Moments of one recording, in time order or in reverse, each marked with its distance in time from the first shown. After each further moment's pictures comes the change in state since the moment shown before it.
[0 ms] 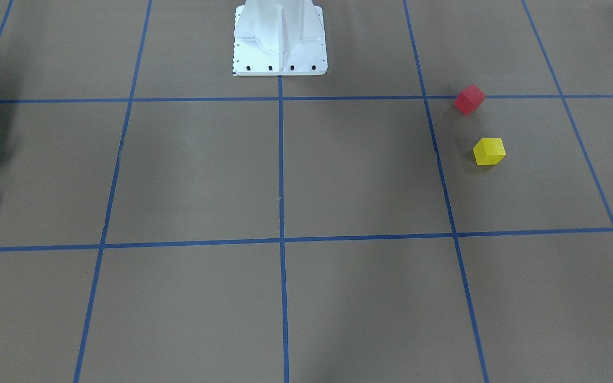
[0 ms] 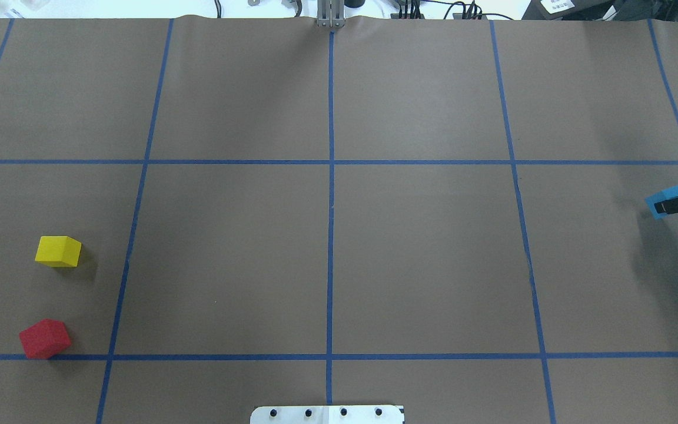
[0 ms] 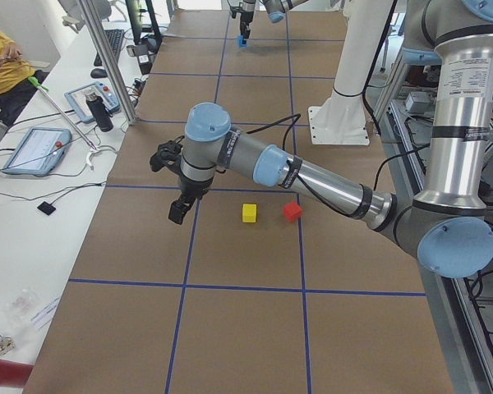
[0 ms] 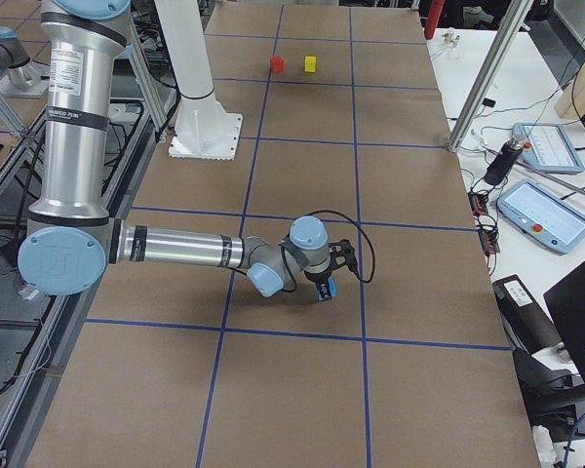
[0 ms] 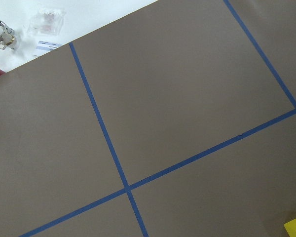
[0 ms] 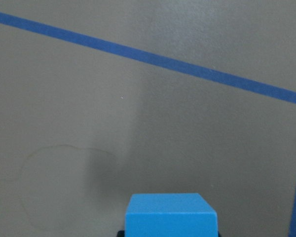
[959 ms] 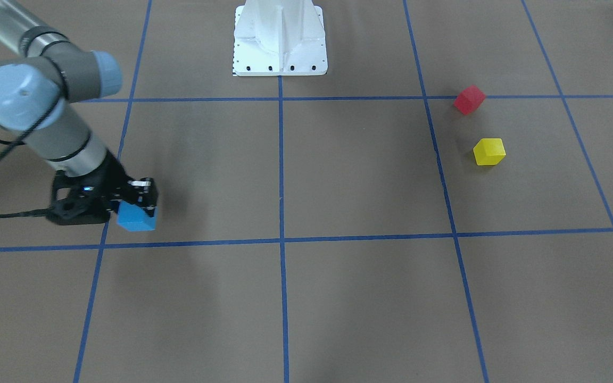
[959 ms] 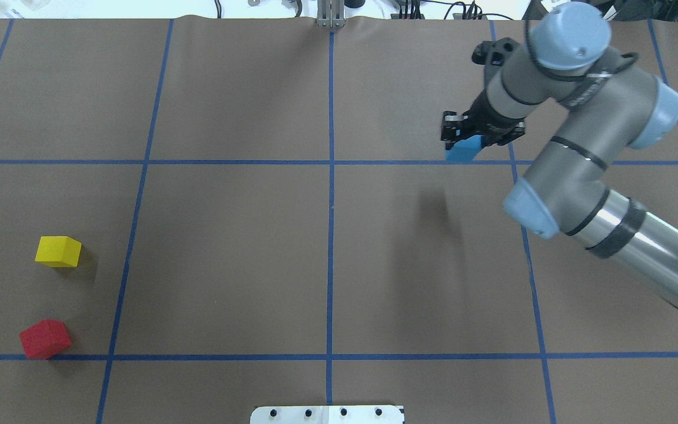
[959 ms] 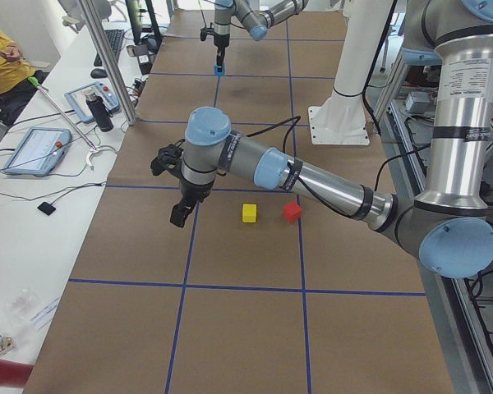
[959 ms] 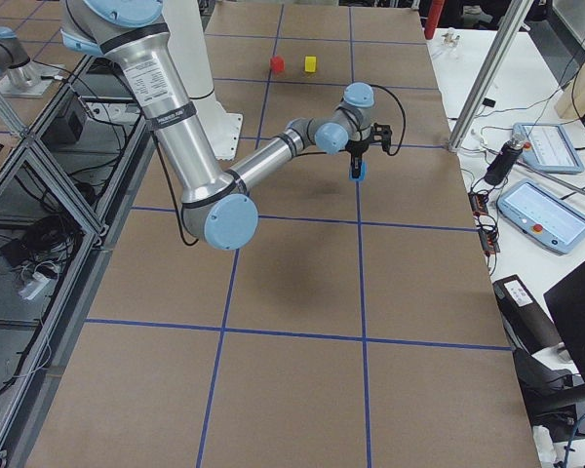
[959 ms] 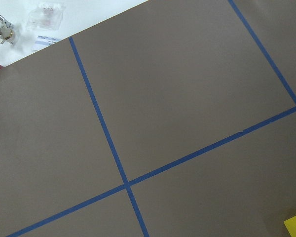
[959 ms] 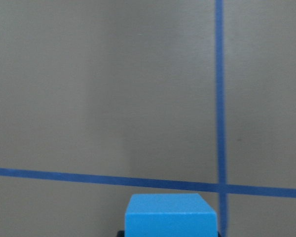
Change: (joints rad) left arm 0.000 0.008 0.008 0.000 -0.001 -0.001; right arm -0.317 0.668 0.095 -0.685 -0.141 0.636
